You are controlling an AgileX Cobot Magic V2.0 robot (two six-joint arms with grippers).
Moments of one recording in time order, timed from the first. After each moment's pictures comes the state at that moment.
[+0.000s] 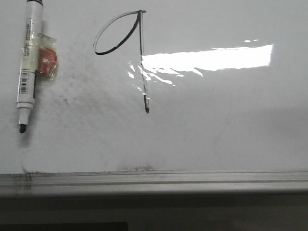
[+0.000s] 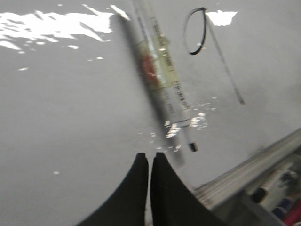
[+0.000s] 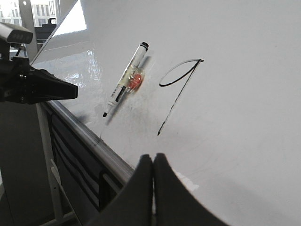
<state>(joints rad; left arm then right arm) -0.73 0.30 -0.01 -0.37 -0.11 0.24 0.83 0.02 -0.04 0.16 0.05 -0.21</state>
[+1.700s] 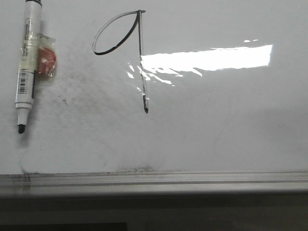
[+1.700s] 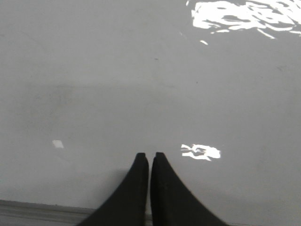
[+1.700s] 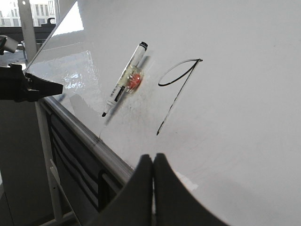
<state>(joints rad) 0.05 0.00 -0.01 -0.06 0.33 0.02 0.83 0.02 -0.04 0.16 0.05 -0.21</state>
